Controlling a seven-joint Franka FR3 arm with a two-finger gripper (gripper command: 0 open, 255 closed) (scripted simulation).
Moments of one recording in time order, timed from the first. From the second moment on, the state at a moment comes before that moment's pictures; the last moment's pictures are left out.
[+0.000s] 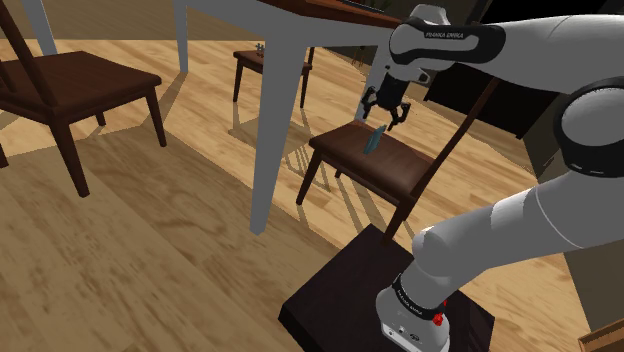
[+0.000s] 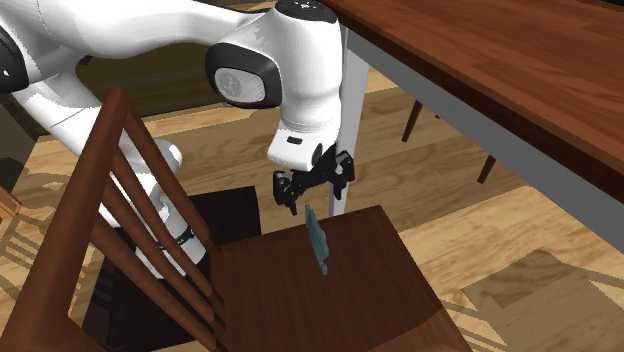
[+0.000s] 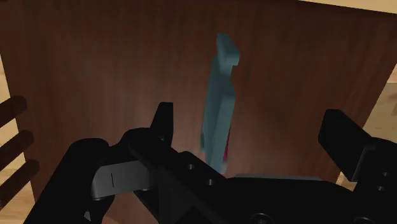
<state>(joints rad) -0.45 -0.39 -0.06 -2.17 -0.02 1.83 0.91</state>
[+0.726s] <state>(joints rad) -0.46 -0.38 -0.07 -2.27 -0.03 1.93 0.95</state>
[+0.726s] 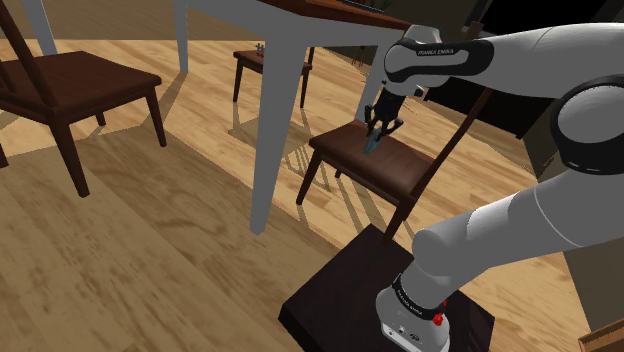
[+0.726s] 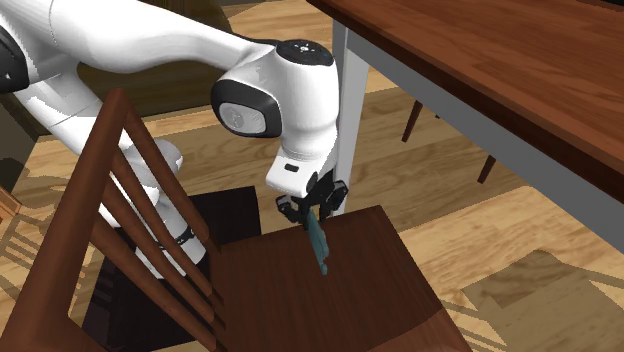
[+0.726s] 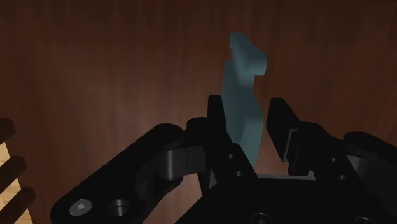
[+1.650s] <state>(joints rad) -0.46 -0.38 -0.07 -2.21 -0.03 1.87 0.95</state>
